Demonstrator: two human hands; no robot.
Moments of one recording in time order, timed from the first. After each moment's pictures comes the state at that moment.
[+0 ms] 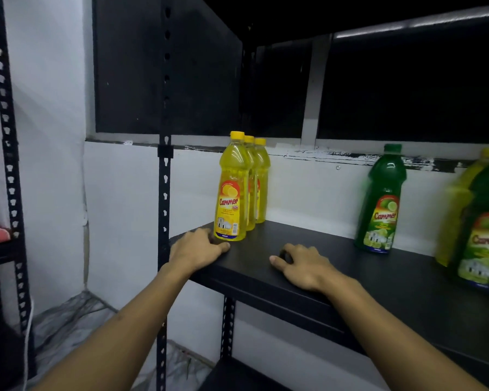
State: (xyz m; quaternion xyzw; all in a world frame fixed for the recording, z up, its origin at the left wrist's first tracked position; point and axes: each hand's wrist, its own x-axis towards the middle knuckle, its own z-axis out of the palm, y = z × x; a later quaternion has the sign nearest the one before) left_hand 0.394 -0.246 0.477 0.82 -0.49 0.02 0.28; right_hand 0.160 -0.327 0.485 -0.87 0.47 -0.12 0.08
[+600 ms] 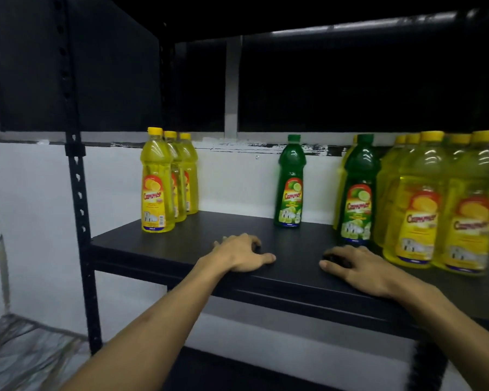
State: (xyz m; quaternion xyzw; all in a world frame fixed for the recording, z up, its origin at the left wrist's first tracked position) left_hand 0.167 -0.276 0.494 0.71 -0.68 -0.08 0.14; right_hand -0.106 -0.292 0.487 -0.82 0.56 -0.14 0.07
